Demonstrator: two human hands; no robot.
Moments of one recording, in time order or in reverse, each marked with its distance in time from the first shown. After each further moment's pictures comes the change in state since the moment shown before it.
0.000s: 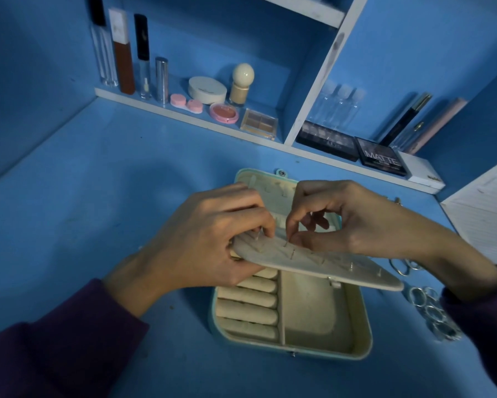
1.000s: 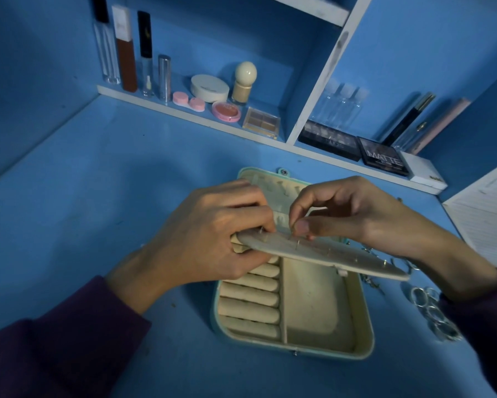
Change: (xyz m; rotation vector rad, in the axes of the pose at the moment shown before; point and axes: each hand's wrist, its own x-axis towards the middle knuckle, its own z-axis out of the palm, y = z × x) left_hand 0.001 -0.002 0.002 -0.002 0.062 0.024; right_hand -0.002 -0.001 0.001 0.344 0.011 0.087
